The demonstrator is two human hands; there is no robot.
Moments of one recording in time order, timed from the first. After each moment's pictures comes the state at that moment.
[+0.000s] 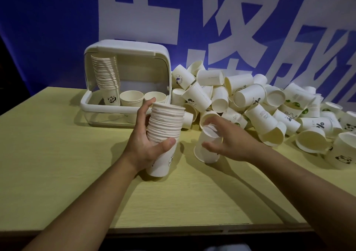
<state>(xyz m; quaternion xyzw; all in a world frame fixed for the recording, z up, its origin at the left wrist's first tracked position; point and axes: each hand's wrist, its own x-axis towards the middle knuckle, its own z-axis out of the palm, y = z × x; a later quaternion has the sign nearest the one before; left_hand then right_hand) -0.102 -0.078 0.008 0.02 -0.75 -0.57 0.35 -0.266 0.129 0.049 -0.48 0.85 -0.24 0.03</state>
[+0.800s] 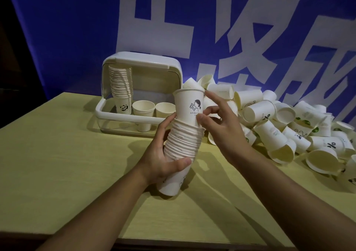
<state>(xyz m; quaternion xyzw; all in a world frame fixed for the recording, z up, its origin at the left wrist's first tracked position) -0.097 -0.067 0.013 -0.02 -0.74 -0.61 0.29 -0.214 0.071 0.093 -0.41 0.66 -0.63 0.06</state>
